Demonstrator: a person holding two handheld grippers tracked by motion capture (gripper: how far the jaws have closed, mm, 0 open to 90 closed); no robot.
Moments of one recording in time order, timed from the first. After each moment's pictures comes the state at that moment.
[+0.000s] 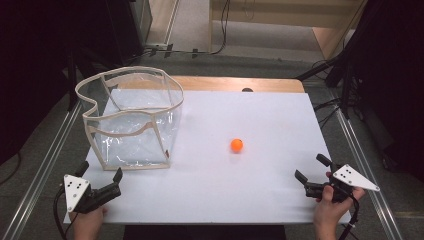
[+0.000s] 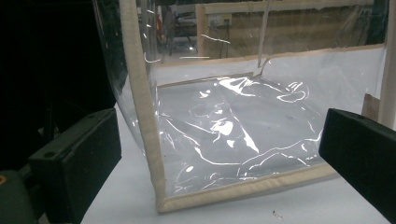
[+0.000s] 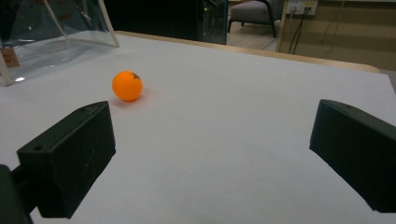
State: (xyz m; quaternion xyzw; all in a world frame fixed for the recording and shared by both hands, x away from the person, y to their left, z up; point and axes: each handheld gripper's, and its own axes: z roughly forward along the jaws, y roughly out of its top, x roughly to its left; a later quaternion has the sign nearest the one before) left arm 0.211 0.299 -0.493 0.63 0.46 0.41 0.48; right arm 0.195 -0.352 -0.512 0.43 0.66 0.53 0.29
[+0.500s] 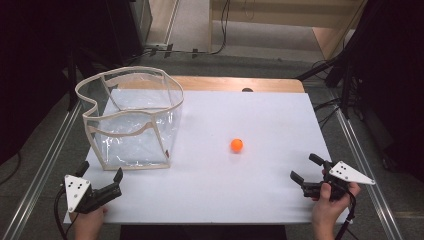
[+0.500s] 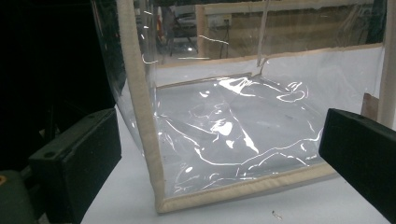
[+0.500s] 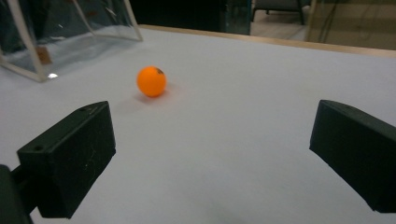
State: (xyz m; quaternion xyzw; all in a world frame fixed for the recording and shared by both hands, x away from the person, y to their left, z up) left arm 0.211 0.297 -0.493 0.63 0.46 0.42 0.47; right arm 0.204 -0.346 -0.512 0.42 0.68 0.55 0.24
